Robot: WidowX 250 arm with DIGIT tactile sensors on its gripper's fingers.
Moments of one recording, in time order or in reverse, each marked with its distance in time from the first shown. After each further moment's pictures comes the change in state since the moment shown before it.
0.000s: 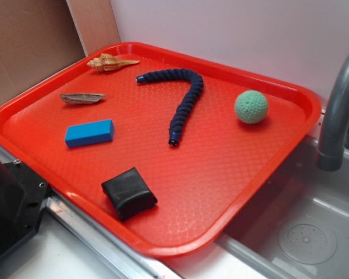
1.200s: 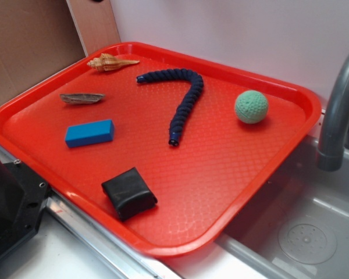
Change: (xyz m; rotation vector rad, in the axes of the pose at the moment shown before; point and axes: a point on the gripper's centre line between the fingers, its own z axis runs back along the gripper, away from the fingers) arm 0.120 0.080 -0.098 0.040 0.242 -0.454
